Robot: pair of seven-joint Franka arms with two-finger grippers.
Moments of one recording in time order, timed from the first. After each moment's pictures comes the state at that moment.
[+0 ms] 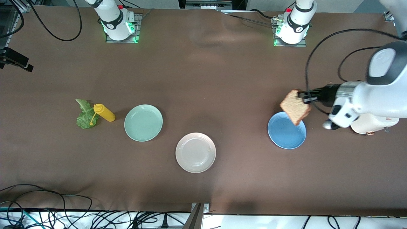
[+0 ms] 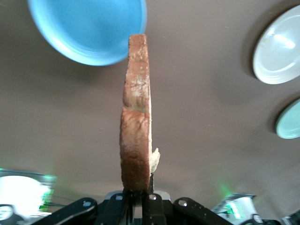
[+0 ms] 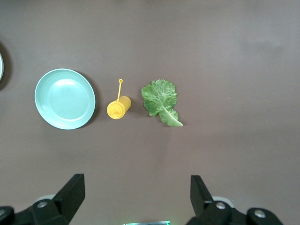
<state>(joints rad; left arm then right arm) 0.19 0.45 -0.41 -1.38 -0.33 1.45 -0.61 0.03 0.02 -0.13 -1.49 0.00 1.46 0.02</state>
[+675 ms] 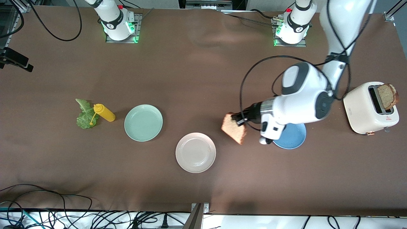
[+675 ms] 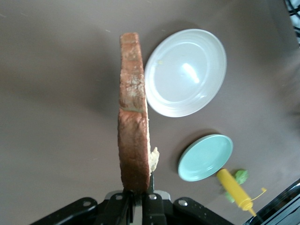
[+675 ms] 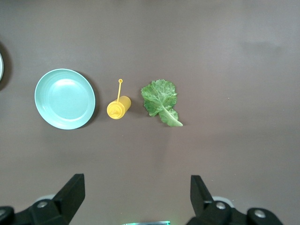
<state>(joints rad) -0.13 0.62 -0.41 -1.39 -0.42 2.10 -0.93 0.03 0.02 -0.13 -1.49 0.00 1.46 0.02</state>
